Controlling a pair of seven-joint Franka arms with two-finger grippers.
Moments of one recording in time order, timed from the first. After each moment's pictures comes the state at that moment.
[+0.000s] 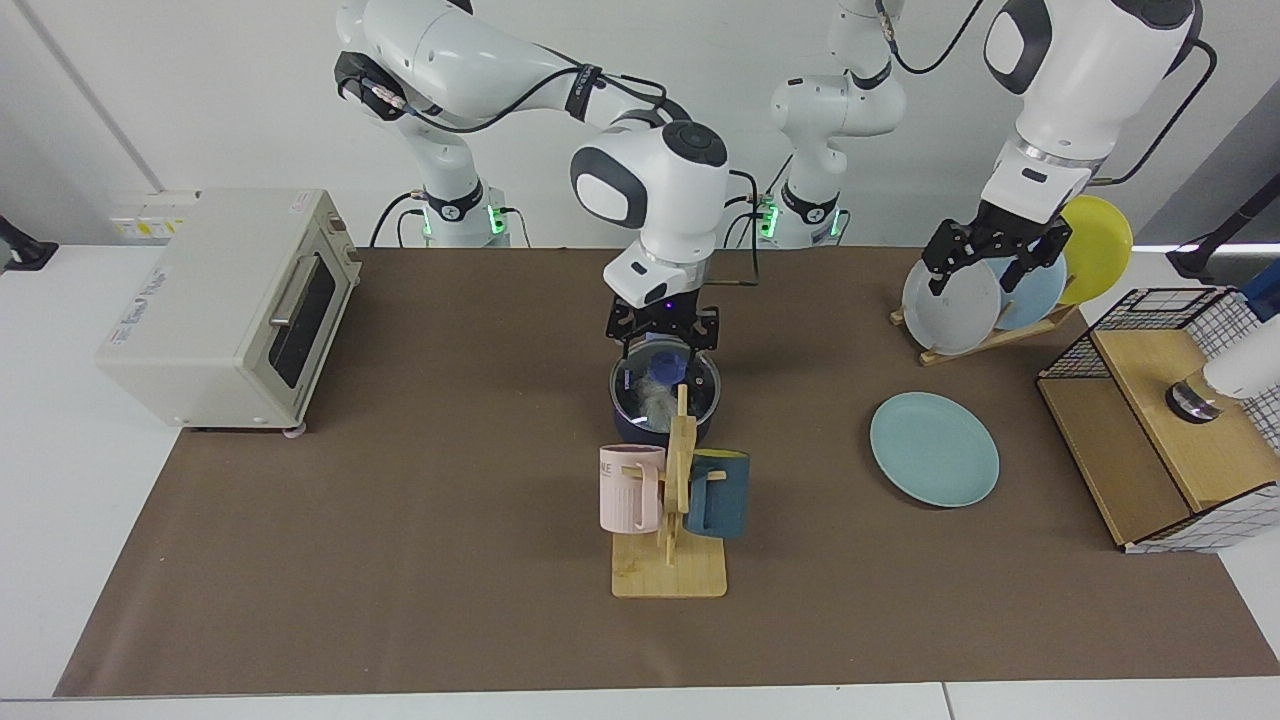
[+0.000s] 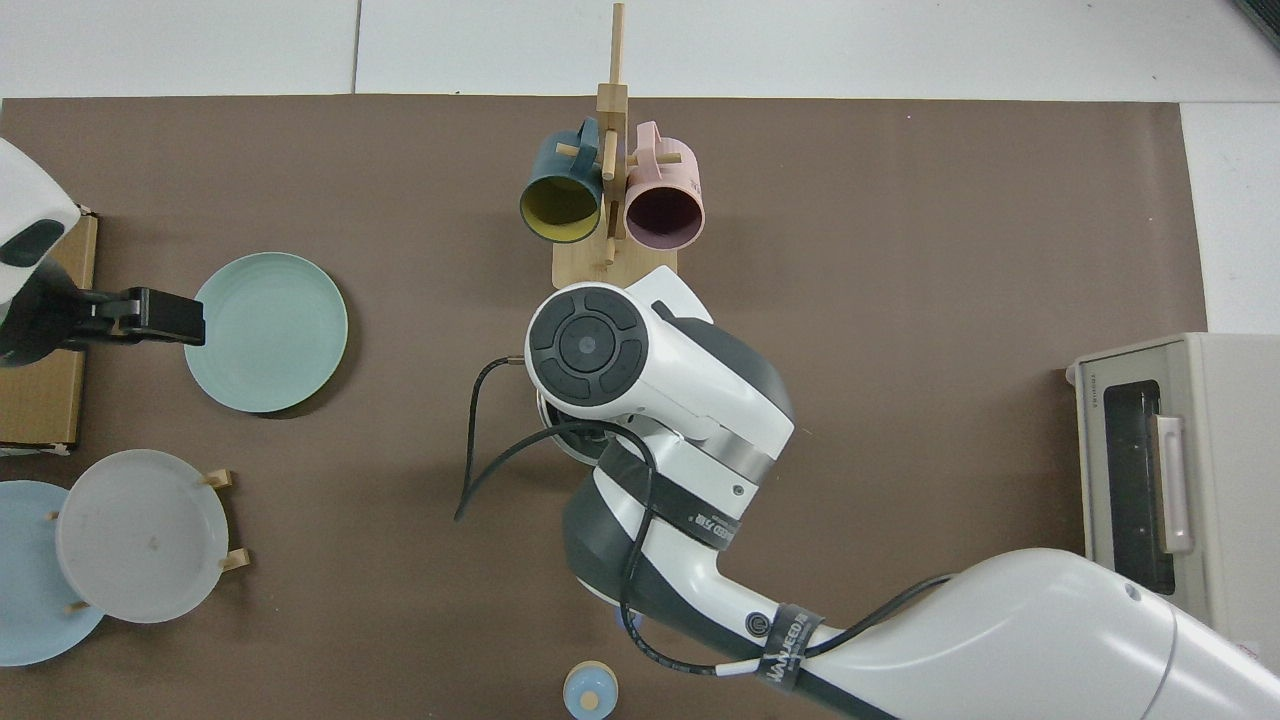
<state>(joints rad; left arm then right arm) -0.06 -0.01 0.02 -1.63 0.01 1.67 -0.04 -0.05 0.60 0.96 -1.41 -0.64 1.74 1.08</state>
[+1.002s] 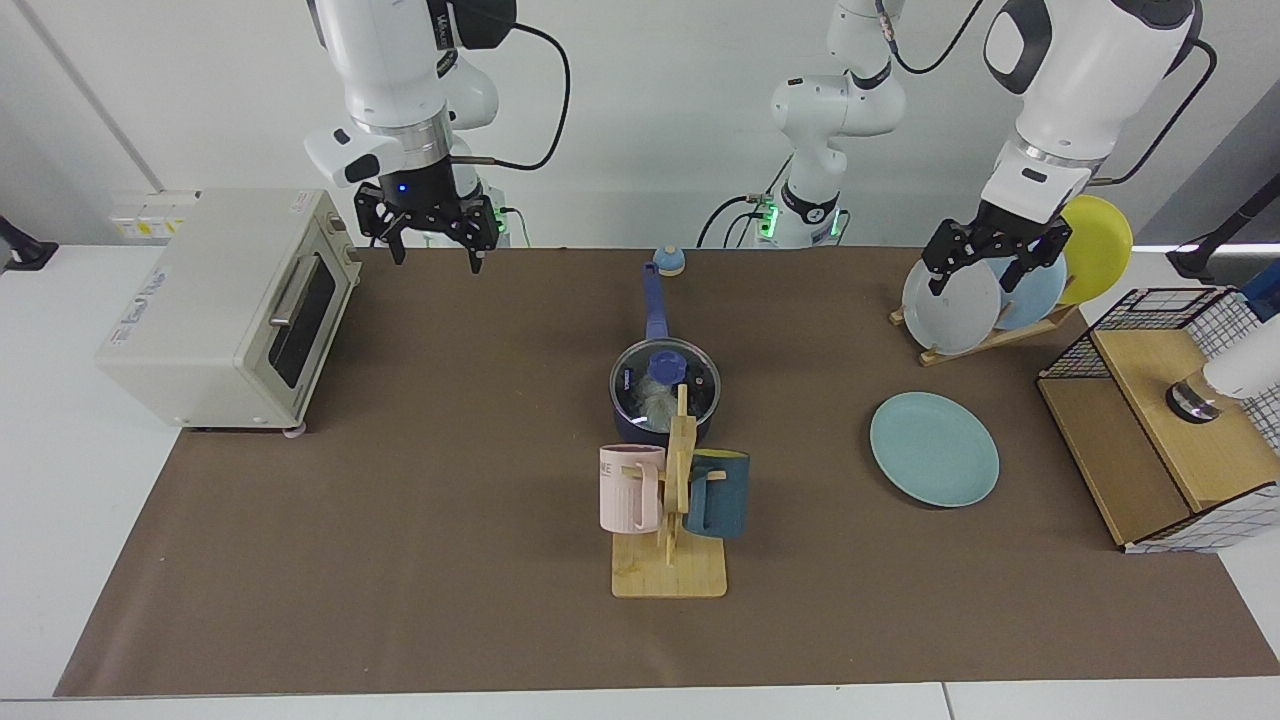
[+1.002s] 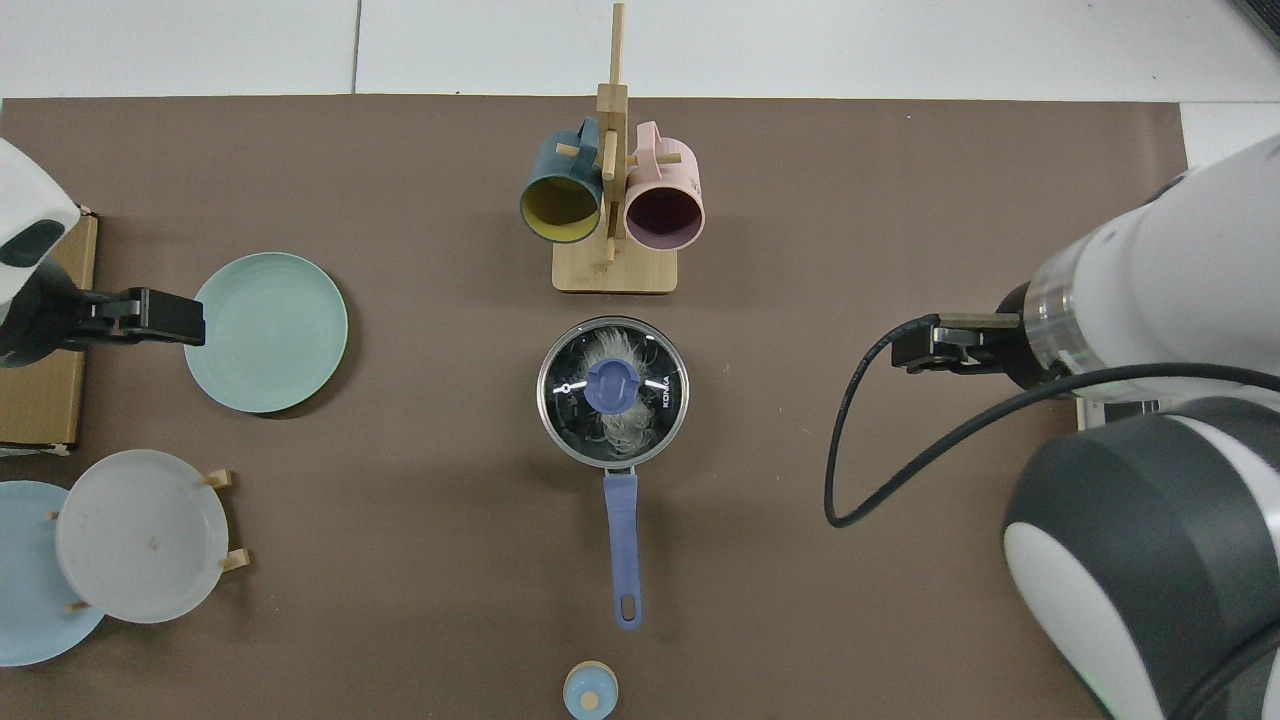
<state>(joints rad) -0.06 -0.01 0.02 -1.63 0.01 1.67 -0.04 0.03 0.02 0.20 -1.57 -0.06 1.58 0.37</state>
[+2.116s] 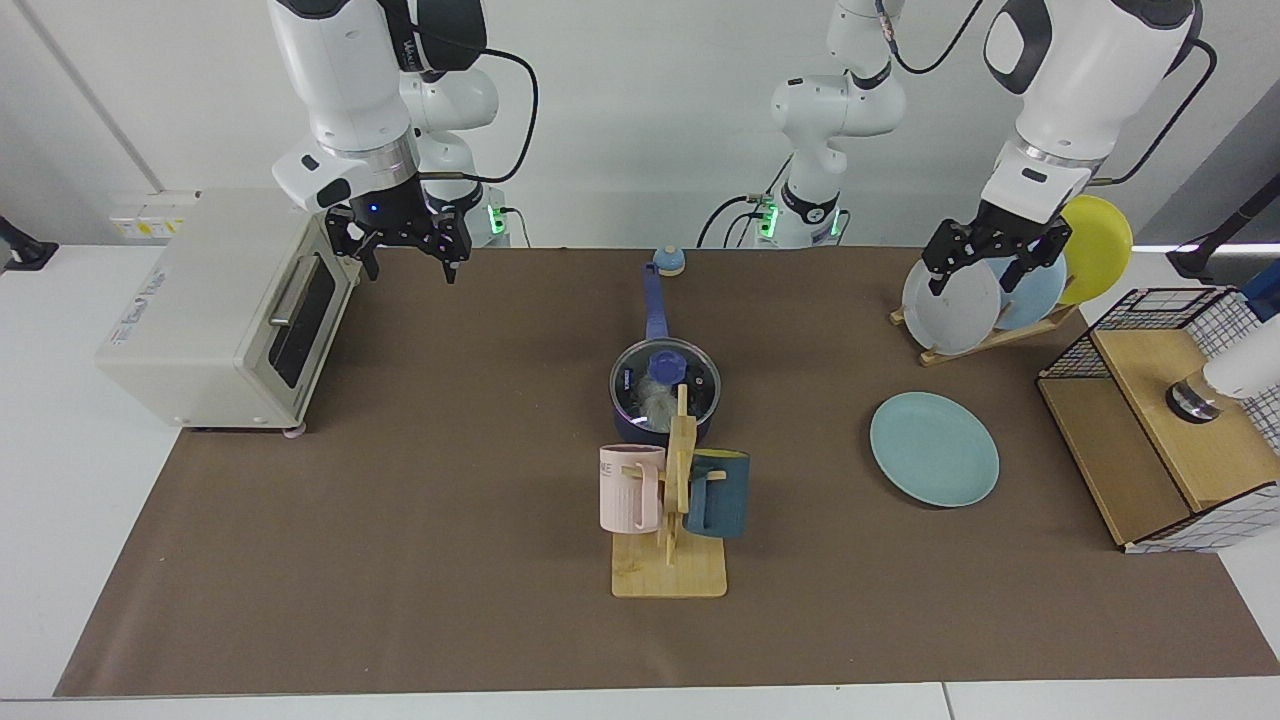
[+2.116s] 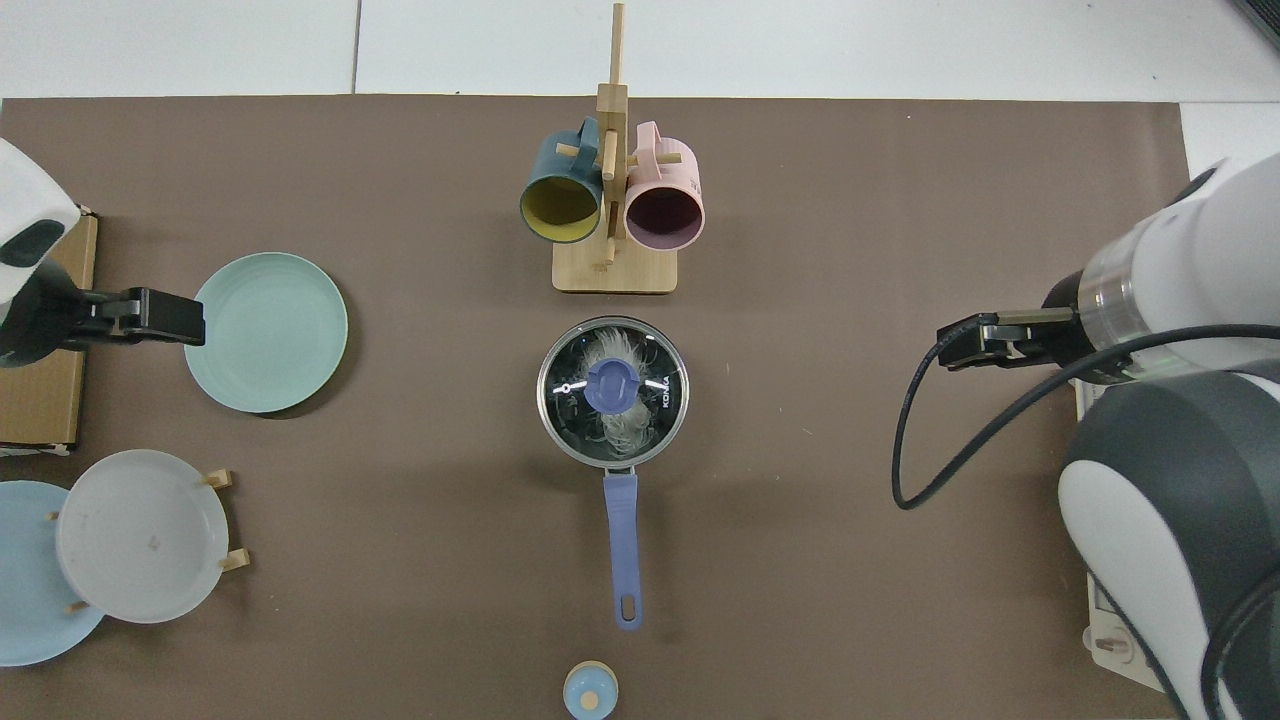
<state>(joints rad) -0.06 -0.01 0.02 -1.63 0.01 1.67 -0.04 0.03 0.02 0.15 -1.60 -0.05 1.60 0.22</state>
